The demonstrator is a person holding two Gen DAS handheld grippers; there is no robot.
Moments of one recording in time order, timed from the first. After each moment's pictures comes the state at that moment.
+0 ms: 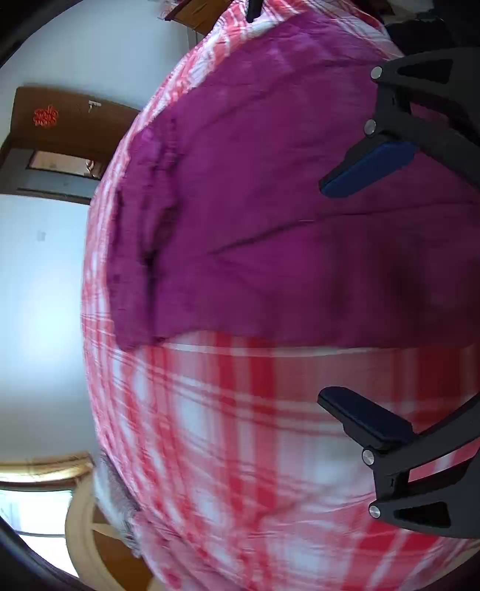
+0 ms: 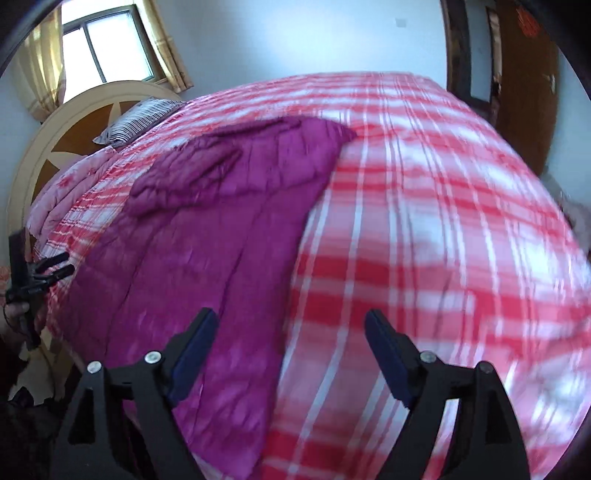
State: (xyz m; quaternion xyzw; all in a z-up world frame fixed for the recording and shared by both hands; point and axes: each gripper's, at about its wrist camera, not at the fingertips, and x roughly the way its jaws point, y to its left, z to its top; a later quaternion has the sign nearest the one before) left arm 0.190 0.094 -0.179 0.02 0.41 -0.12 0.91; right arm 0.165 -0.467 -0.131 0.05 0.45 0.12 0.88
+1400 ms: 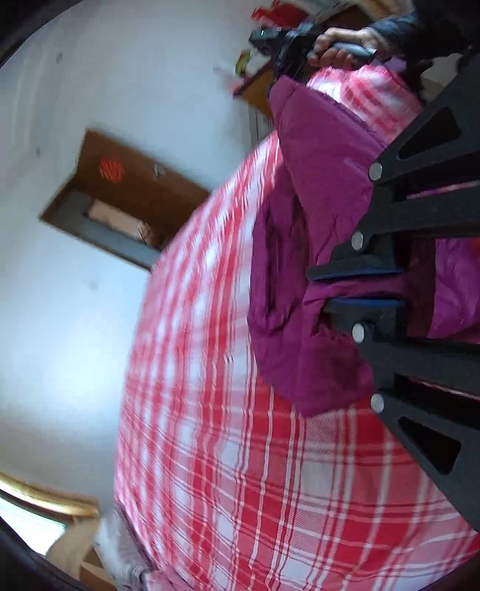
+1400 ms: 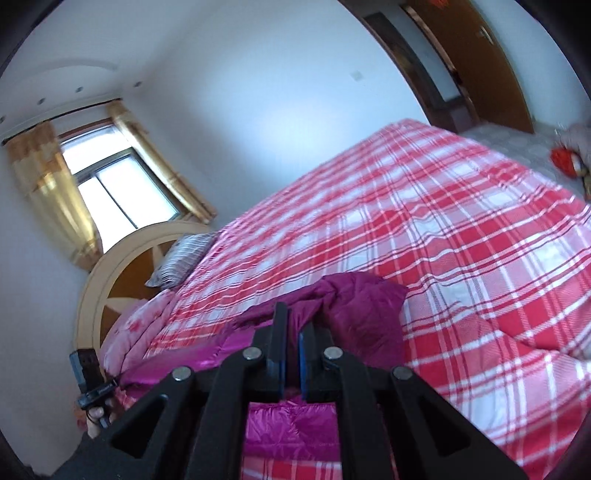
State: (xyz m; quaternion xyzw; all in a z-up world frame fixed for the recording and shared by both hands) left arm 0.275 0.107 -0.074 -0.10 0.34 -0.26 0.90; right arm 0.178 -0.509 -0.026 0.27 0.27 0.12 0.91
